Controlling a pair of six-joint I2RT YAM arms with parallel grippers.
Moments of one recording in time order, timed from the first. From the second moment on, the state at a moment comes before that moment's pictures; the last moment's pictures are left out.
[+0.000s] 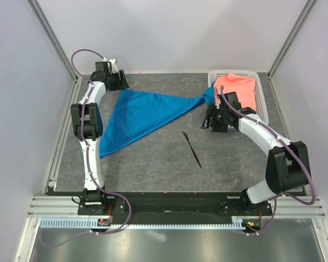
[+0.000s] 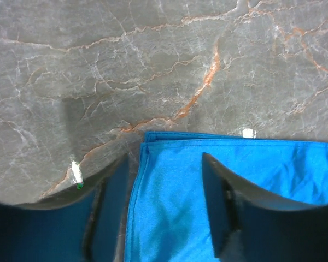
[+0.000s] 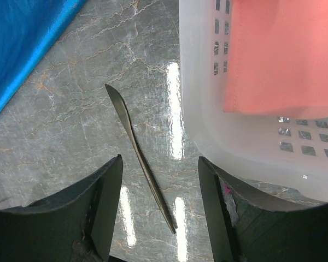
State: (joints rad) left arm 0.03 2.49 2.15 -0.38 0.32 -0.09; right arm 0.27 1.52 1.08 -0.51 -0.16 0.49
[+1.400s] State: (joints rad) left arm -0.21 1.50 1.28 -0.45 0.22 -0.26; right arm 0.70 1.66 0.99 -0.52 0.13 0.44
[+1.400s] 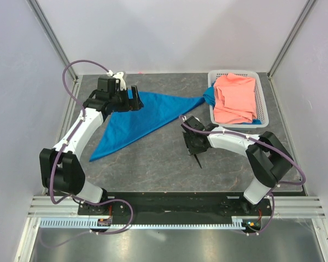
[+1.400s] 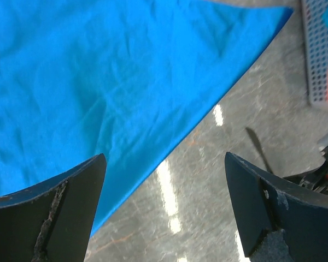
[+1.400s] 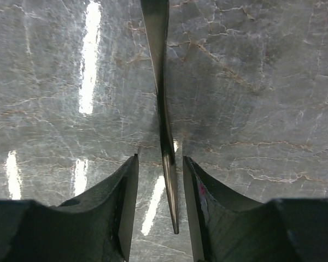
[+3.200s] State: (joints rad) left arm -0.21 1.31 1.23 -0.47 0.29 -0.26; right arm 0.81 1.97 1.42 -0.23 0.24 1.35
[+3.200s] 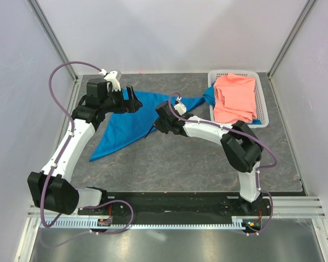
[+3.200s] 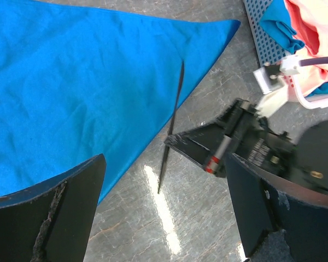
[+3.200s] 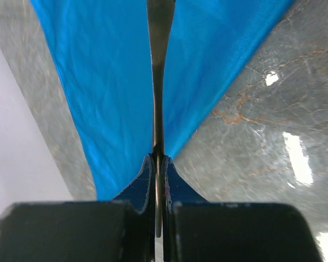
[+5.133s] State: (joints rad) left arm -0.21 1.29 1.22 -0.43 0.39 -0.32; right arm 0.86 2.31 1.85 -0.50 0.46 1.73
